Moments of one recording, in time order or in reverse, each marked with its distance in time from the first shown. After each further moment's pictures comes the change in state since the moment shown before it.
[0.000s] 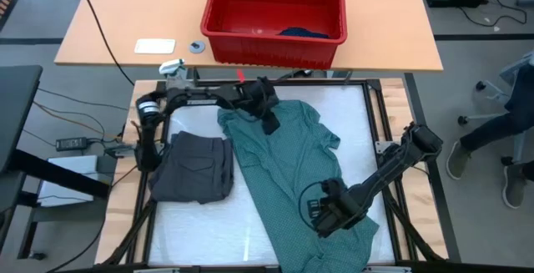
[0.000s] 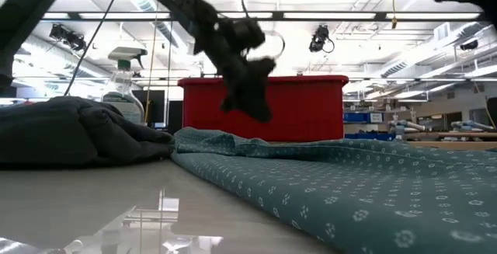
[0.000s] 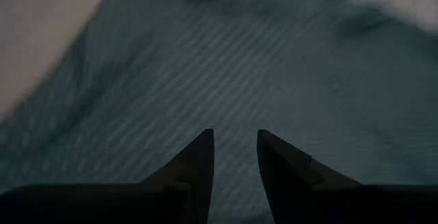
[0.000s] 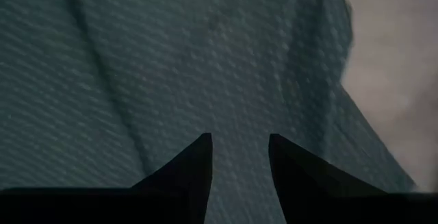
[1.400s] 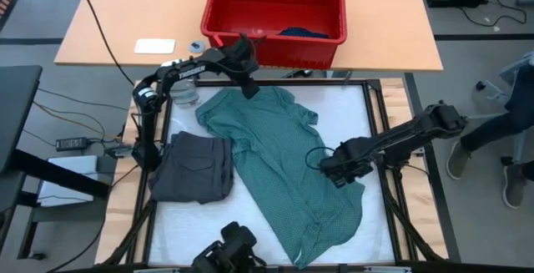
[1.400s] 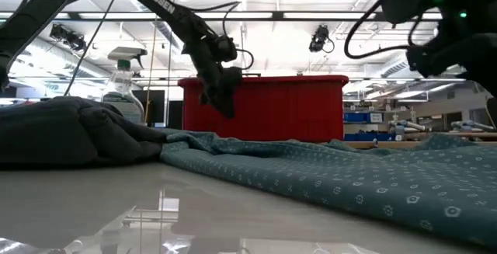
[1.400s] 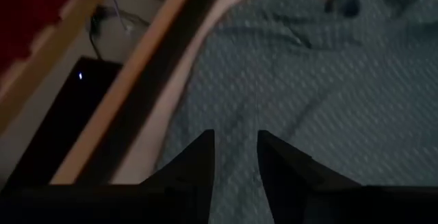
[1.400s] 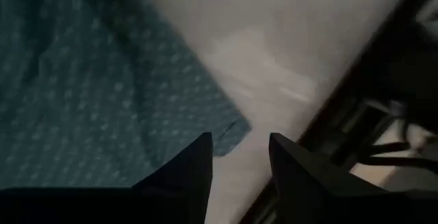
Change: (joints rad) left arm 0.338 0.043 0.225 -0.303 0.008 0.332; right arm -0.393 -0.357 -0.518 -0.013 -0.240 -0.780
